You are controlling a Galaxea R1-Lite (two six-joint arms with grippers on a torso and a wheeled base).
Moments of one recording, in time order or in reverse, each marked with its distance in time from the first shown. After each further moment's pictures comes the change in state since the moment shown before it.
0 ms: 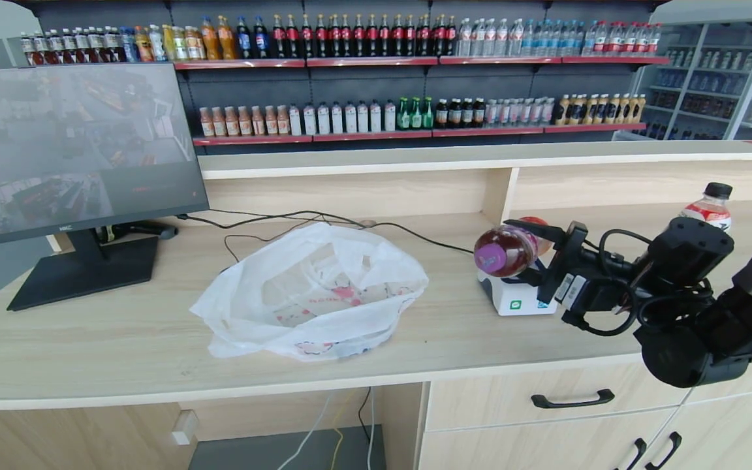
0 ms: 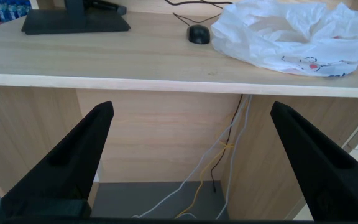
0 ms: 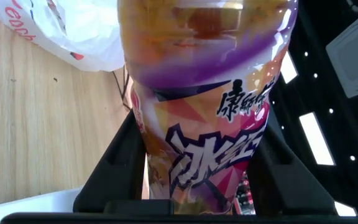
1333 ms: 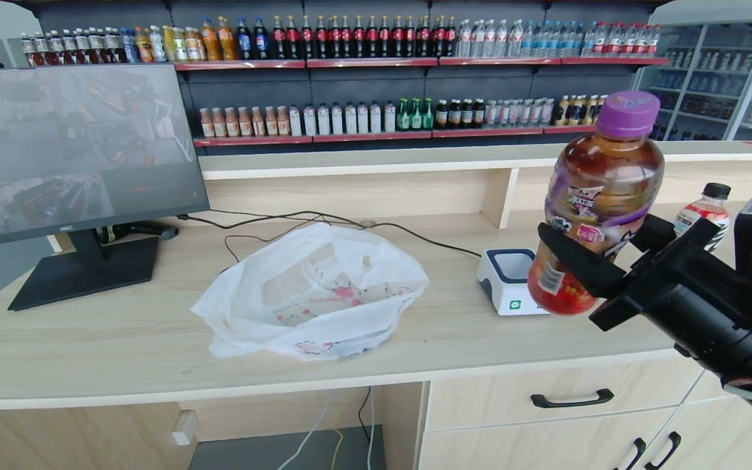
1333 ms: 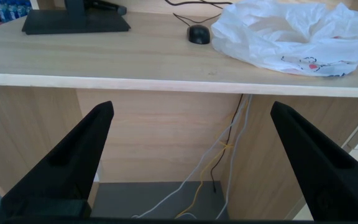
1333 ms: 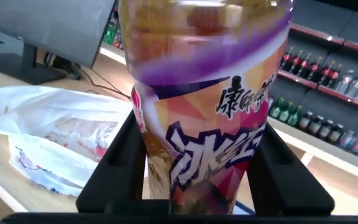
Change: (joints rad) left arm 0.000 0.000 0.000 0.000 0.000 0.000; right arm 0.381 -0.557 0.457 0.001 -0.741 0.851
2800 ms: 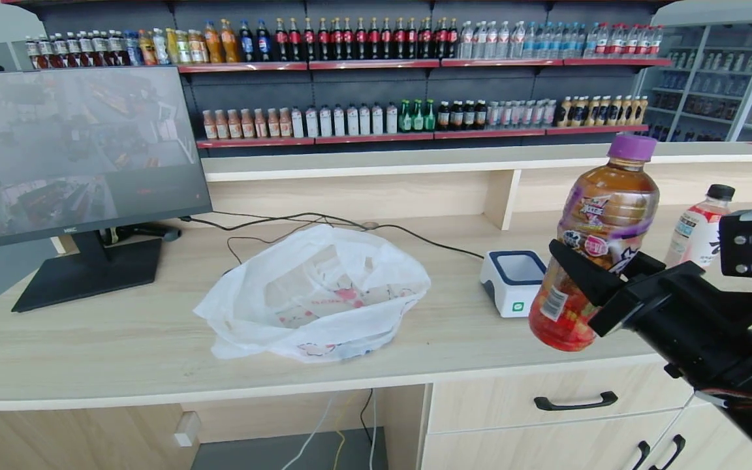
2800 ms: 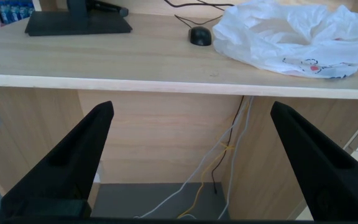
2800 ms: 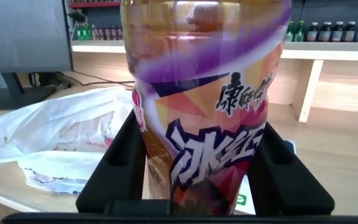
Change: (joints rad) left arm 0.001 0.000 0.000 0.000 0.000 -0.001; right arm -0.019 0.044 0.070 -0.004 -0.201 0.318
